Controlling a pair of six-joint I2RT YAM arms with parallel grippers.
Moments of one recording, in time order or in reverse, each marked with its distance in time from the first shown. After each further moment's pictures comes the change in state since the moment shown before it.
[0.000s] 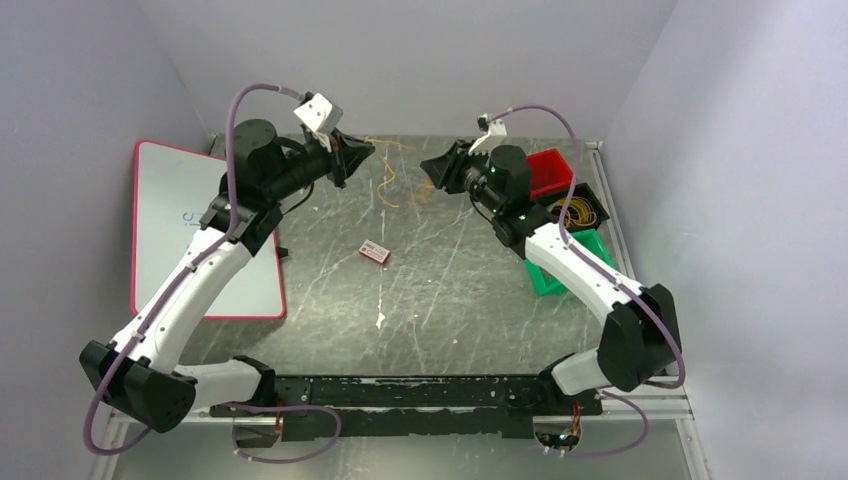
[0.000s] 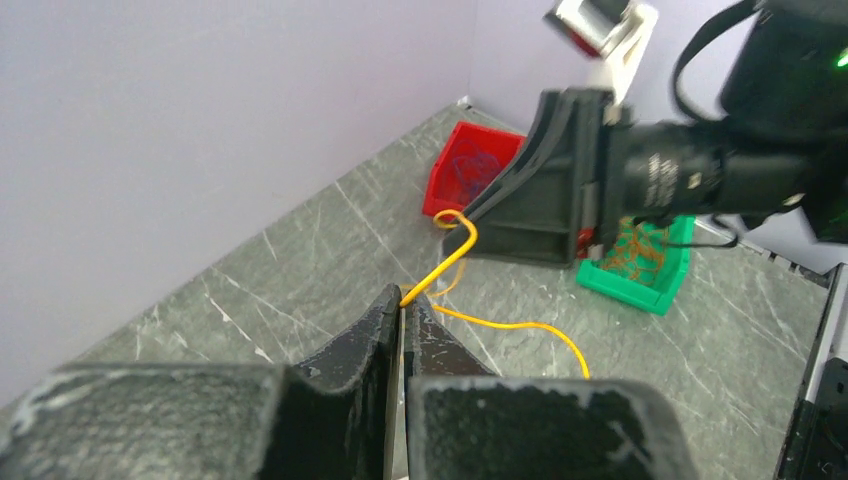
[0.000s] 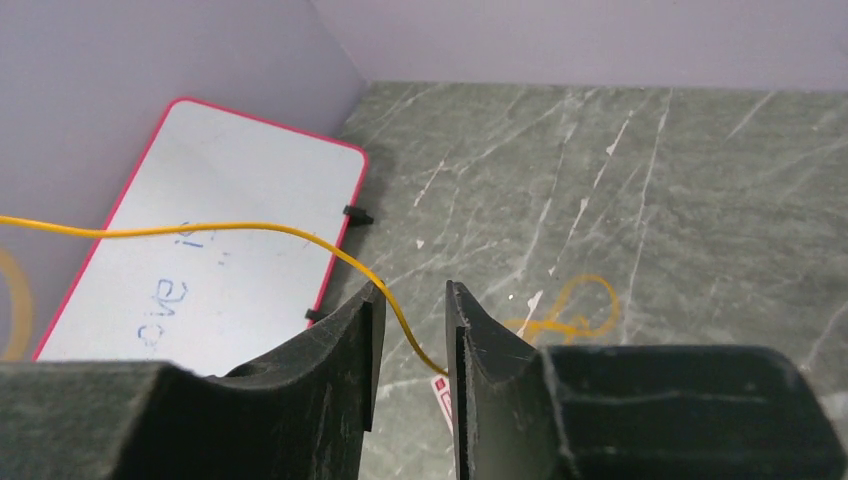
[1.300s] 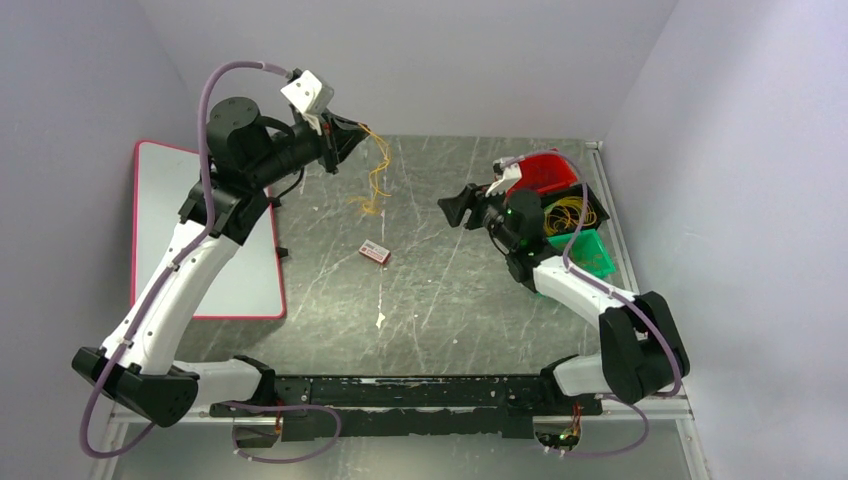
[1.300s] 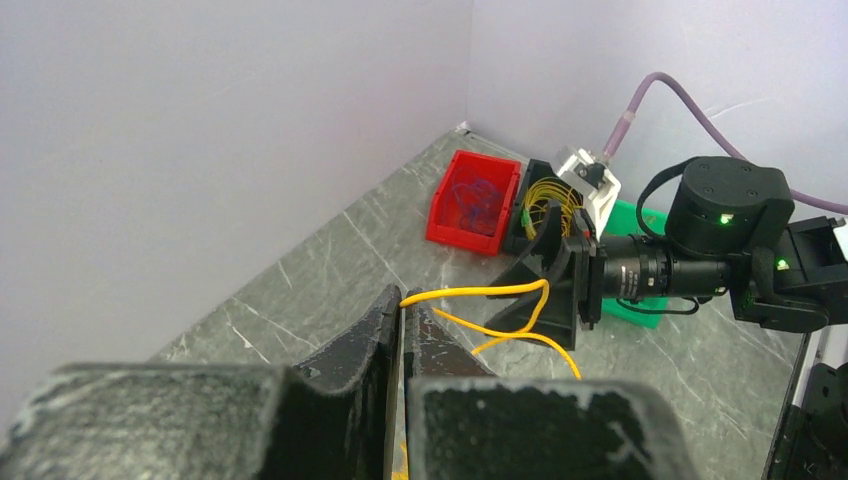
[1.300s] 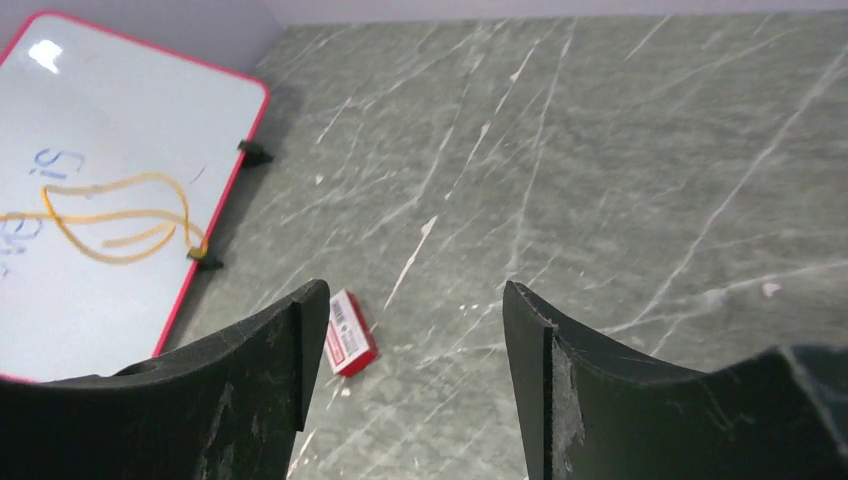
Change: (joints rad) left arm 0.000 0.026 0.235 -0.175 0.025 0.032; right arm -0.101 -0.053 -0.423 0.363 -0.030 -0.116
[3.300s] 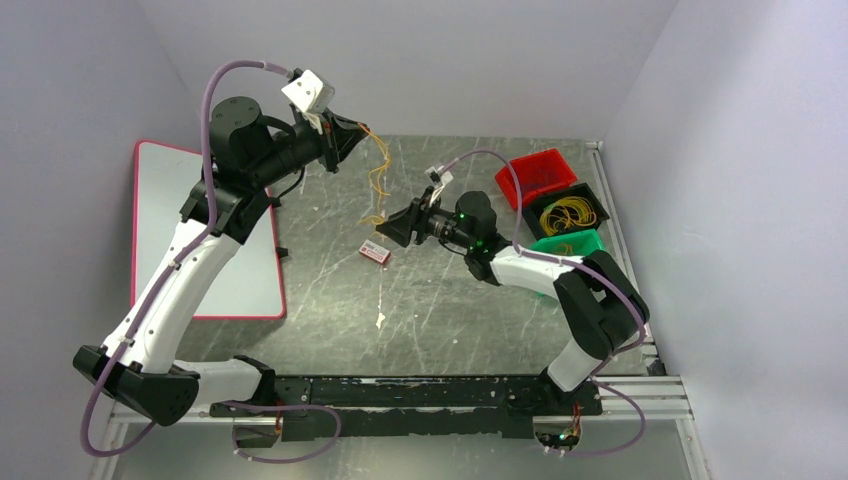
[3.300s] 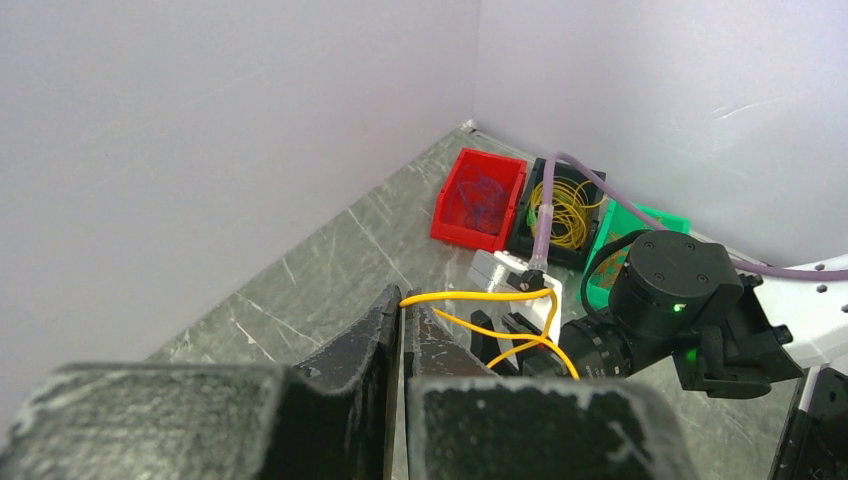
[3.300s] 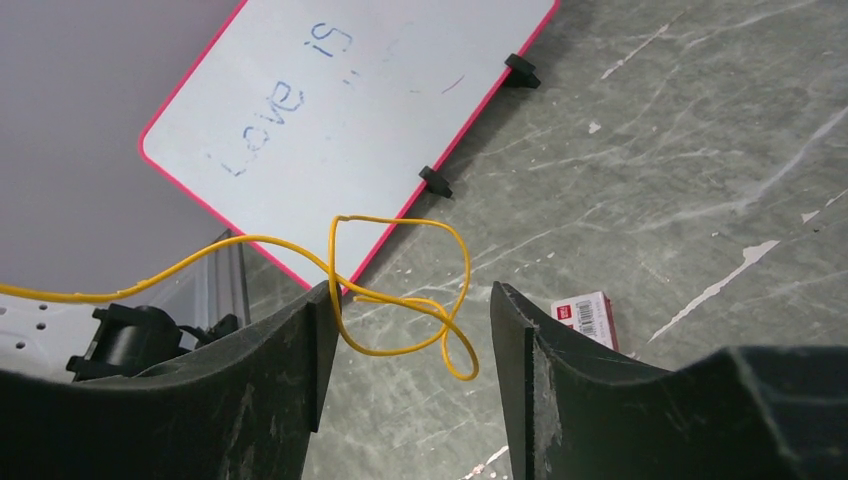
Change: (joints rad) left arm 0.000 0.007 0.000 0.000 -0.017 0.000; right arm 0.228 0.276 0.131 0.223 -0.320 0.138
